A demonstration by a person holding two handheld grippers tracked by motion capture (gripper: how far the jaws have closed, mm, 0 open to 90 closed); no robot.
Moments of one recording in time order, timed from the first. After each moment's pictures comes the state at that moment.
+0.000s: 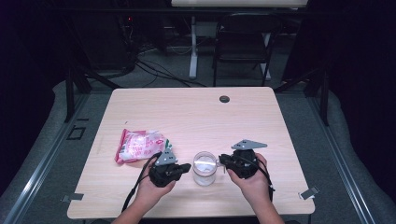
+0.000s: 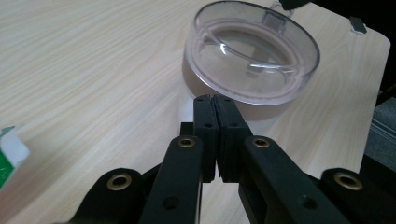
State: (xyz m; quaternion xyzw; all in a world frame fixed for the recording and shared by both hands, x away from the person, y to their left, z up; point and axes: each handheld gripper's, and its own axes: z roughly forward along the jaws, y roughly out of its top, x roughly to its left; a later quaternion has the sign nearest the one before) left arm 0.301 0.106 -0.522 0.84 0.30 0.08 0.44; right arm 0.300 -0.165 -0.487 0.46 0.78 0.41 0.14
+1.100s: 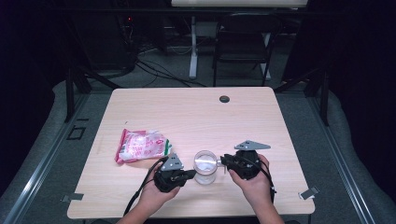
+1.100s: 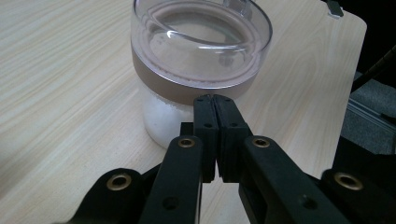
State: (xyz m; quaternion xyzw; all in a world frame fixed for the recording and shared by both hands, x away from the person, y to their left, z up) left arm 0.290 0.093 -0.524 0.85 0.28 0.07 0.43; right arm 0.297 -0.170 -0.489 0.48 0.76 0.41 0.14
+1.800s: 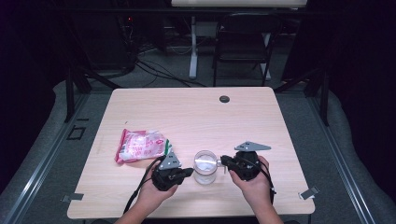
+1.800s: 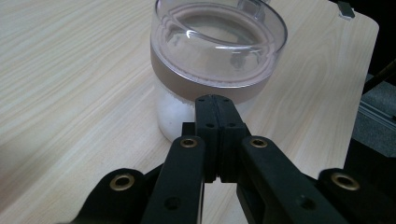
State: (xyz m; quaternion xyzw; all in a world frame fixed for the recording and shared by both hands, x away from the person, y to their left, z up) left arm 0.293 0.098 -0.522 0.85 0.28 0.08 0.43; right arm 0.295 -0.170 -0.490 0.47 0.76 0.43 0.13
